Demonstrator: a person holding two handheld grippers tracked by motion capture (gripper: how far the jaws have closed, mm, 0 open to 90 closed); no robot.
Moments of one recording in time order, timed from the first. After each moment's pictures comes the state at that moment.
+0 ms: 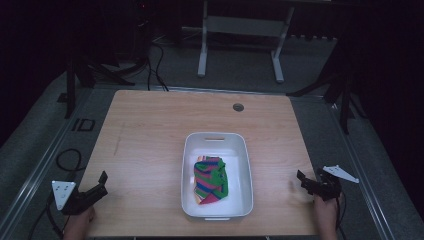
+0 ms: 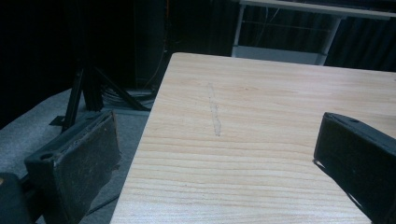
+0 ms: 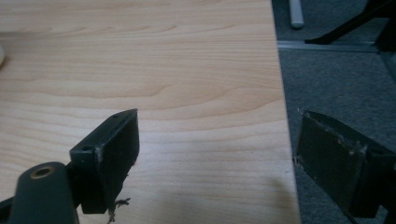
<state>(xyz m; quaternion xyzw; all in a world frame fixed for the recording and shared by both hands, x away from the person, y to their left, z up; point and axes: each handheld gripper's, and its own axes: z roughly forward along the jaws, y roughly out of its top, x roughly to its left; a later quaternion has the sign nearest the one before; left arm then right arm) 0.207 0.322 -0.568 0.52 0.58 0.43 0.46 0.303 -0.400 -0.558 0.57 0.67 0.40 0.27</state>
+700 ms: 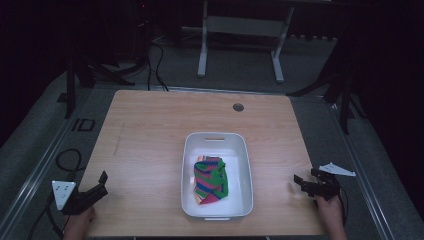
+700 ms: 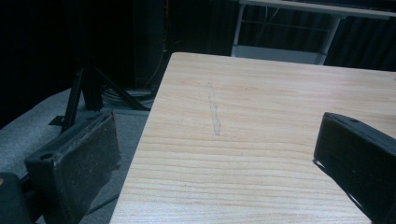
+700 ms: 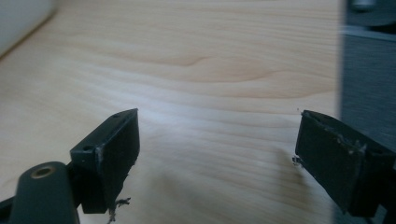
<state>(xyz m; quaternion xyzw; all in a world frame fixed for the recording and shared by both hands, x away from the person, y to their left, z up) 0.207 0.322 -0.568 0.52 0.58 0.42 0.46 0.312 -0.406 -0.560 0.51 0.74 0.39 0.19</state>
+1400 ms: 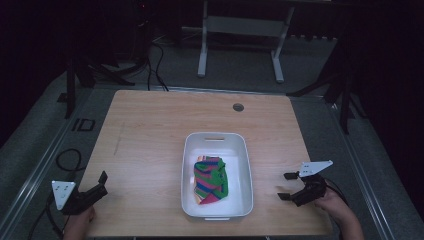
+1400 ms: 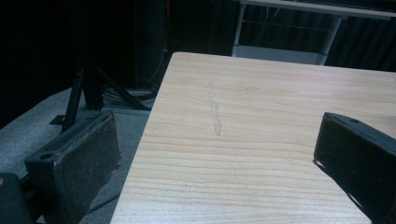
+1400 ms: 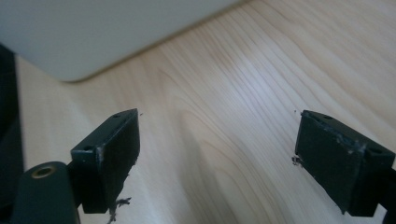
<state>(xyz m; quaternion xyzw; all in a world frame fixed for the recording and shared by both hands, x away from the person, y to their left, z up) 0.207 0.323 -0.567 0.52 0.58 0.42 0.46 0.312 -0.351 -0.523 0.23 0.89 0.38 0.03</state>
